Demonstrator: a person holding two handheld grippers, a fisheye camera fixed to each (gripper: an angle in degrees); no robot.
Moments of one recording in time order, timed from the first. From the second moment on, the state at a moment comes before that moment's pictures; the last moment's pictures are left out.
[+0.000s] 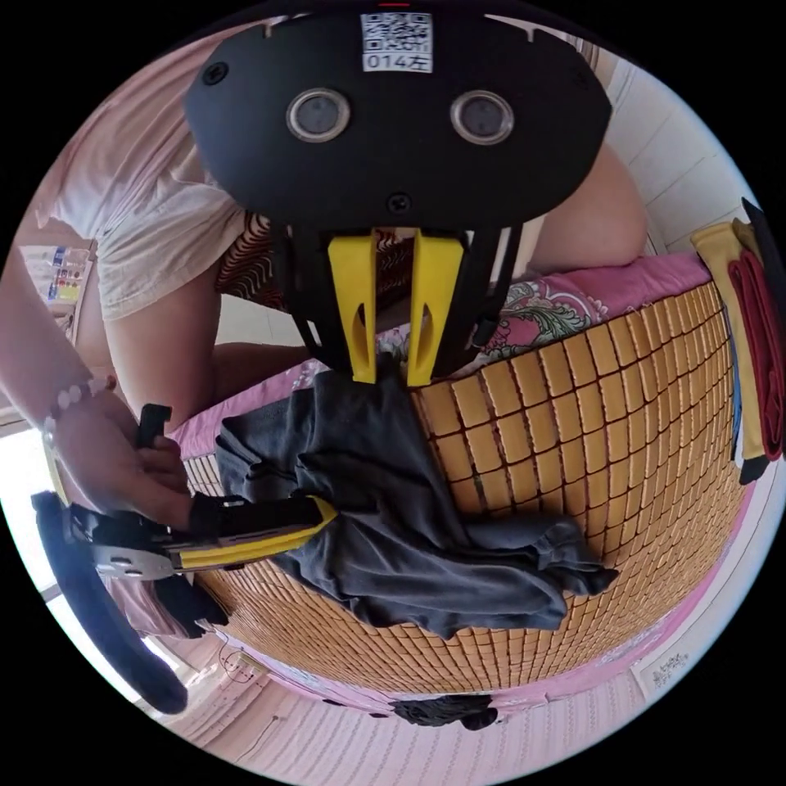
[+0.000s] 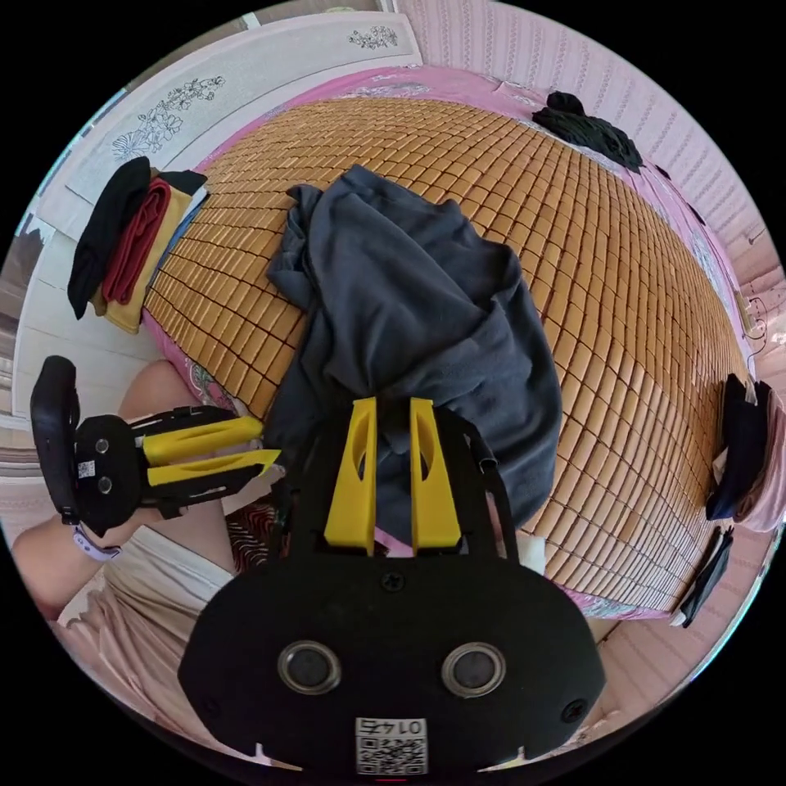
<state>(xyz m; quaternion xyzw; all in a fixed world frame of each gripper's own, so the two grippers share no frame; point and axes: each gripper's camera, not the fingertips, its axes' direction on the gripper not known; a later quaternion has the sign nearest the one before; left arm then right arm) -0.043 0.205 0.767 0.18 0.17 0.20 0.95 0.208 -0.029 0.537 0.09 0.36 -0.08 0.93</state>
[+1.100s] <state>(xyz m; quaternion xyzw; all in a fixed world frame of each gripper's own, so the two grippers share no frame) -0.186 0.355 0.723 0.29 0.30 0.15 0.90 0.398 0.063 0.373 0.17 0.25 0.02 0.95</state>
